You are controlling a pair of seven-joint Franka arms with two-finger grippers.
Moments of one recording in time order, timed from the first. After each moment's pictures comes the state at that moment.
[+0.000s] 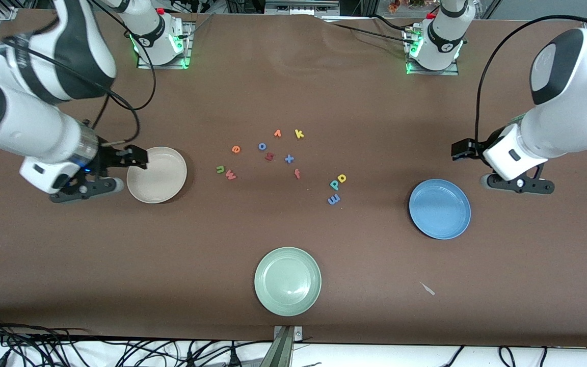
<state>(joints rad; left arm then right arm) -0.06 0.27 -0.12 -1.52 -0.02 1.58 -0.06 0.26 0.34 -0.01 -1.48 0.04 1.71 0.04</state>
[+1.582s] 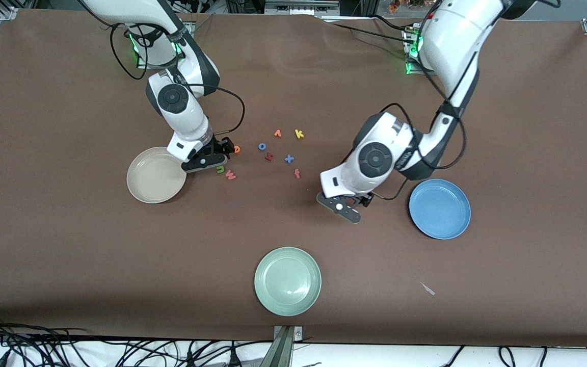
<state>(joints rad) -0.38 0.72 -0.21 -1.51 0.06 2.16 -0.02 0.39 0.35 0.11 -2.28 -0.08 2.67 0.31</state>
